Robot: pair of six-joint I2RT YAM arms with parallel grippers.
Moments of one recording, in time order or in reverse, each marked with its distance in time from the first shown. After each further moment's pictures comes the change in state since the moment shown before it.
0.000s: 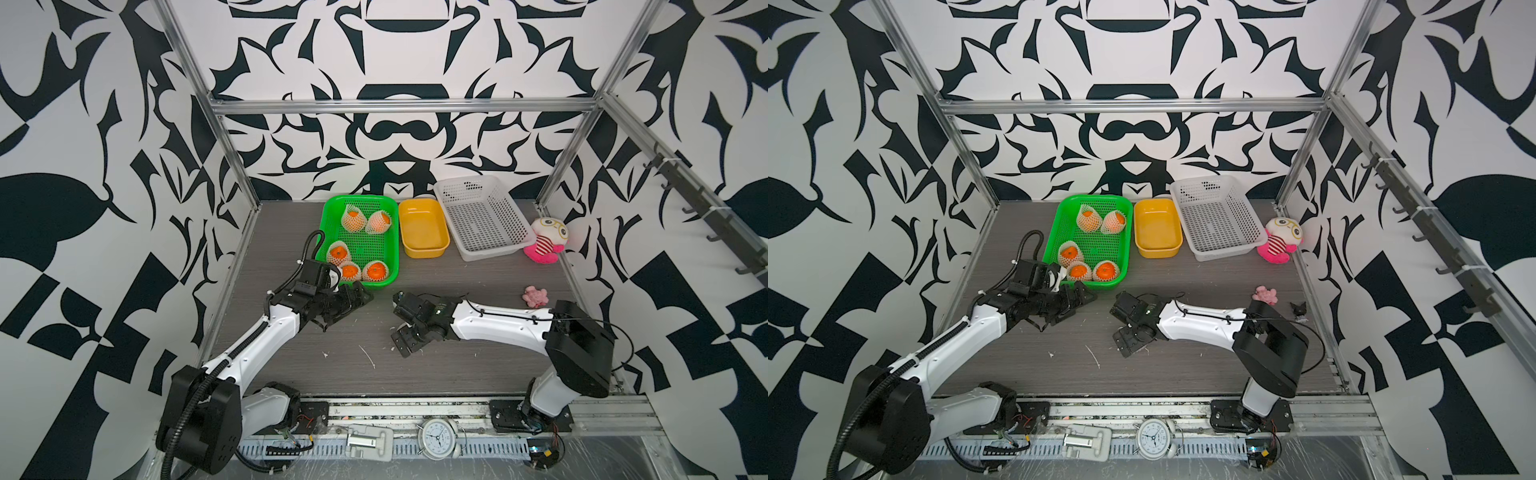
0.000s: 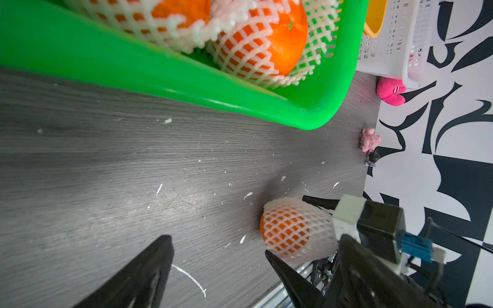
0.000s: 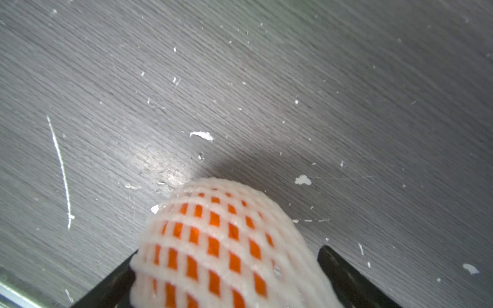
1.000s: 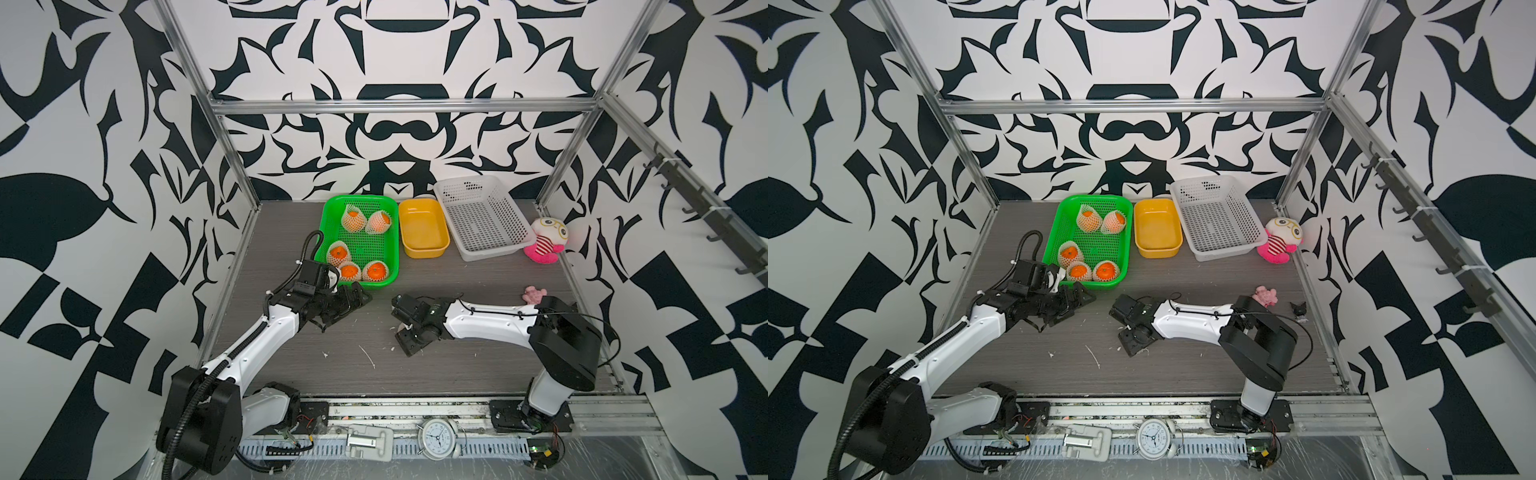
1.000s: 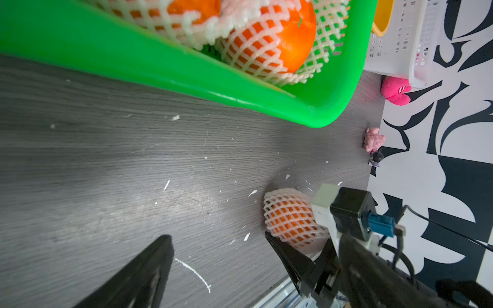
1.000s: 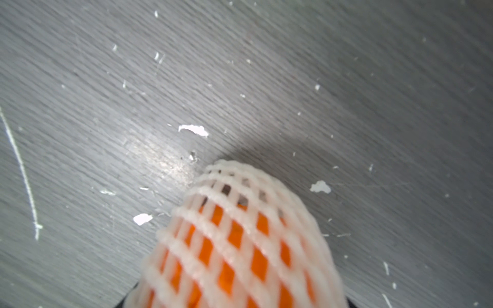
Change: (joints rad) left arm 0.019 -0.002 0.000 -0.023 0.000 0.012; right arm -0.006 0.068 0.000 0.015 -0.030 -0.008
